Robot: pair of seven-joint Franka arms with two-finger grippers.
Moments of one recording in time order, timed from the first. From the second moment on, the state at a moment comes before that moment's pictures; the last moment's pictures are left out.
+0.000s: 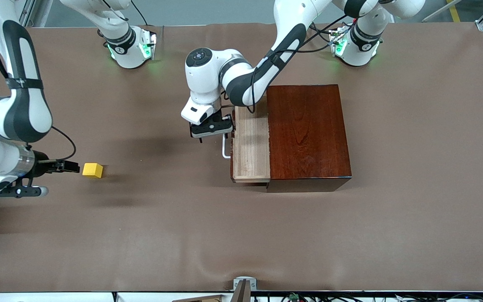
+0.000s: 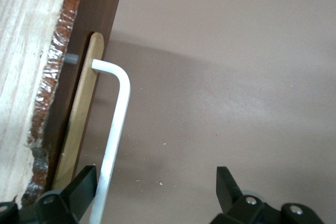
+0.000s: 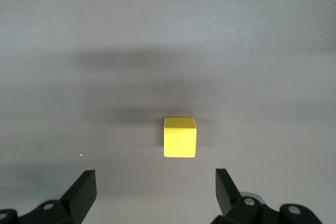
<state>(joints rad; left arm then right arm) -0.95 0.81 -0.03 -1.22 0.27 2.16 -1.32 -0.08 0.38 -0.02 -1.70 0.02 1.95 -0.11</state>
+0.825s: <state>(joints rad) -0.91 0.59 0.02 -1.17 0.27 1.93 -1.27 -0.09 0.43 -0.02 -1.88 0.02 2.22 -0.11</state>
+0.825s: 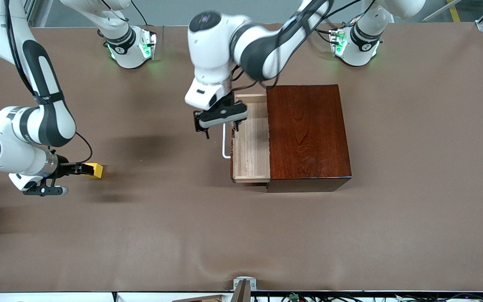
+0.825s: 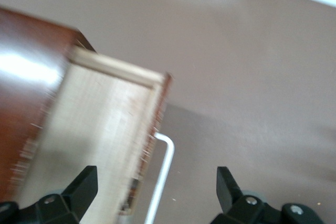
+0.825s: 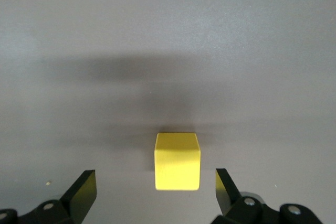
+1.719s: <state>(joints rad) -0.53 0.29 0.02 -1.23 0.19 1.62 -0.71 -0.11 0.48 -0.02 -2.03 0.02 2.46 -0.10</state>
